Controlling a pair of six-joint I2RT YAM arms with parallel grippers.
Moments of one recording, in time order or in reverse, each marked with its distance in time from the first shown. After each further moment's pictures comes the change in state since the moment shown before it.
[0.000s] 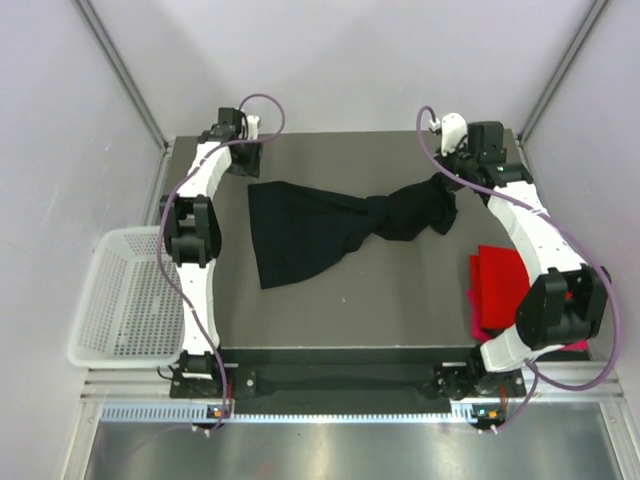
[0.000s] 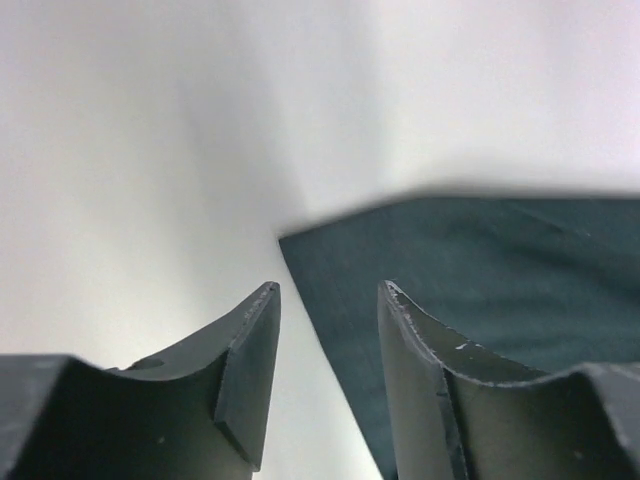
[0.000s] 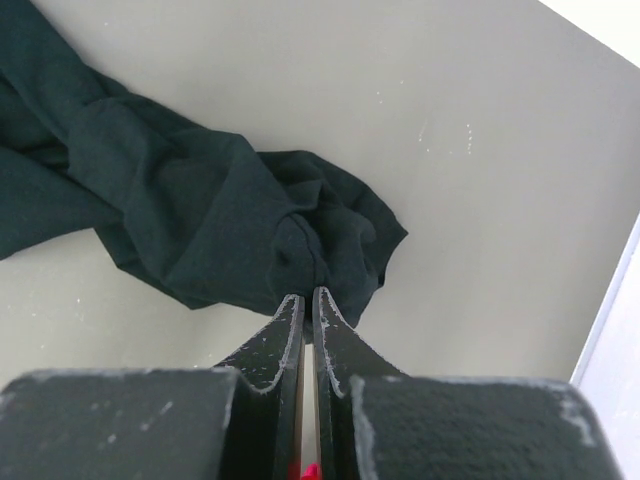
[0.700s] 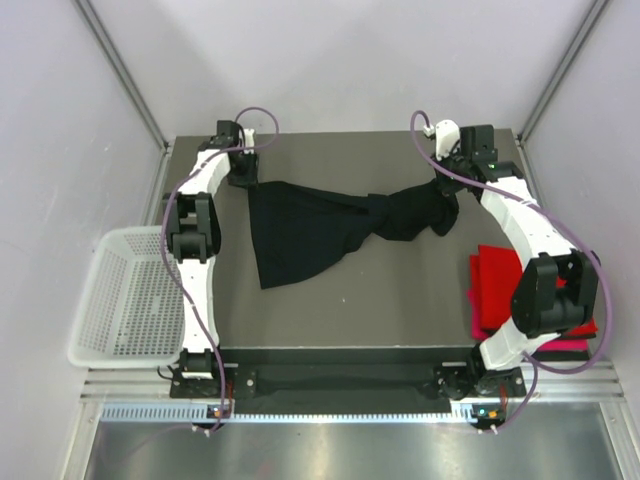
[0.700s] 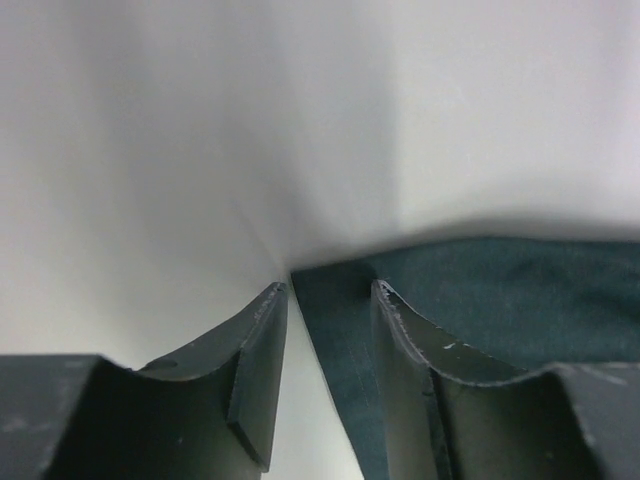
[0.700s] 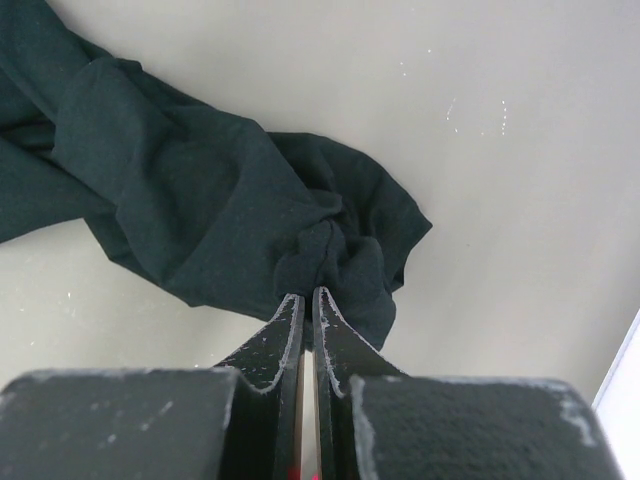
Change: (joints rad) left arm 0.048 0.134 0.027 0.034 0.048 -0.070; right arm 0.000 0.078 -0.002 0.000 -0.005 0.001
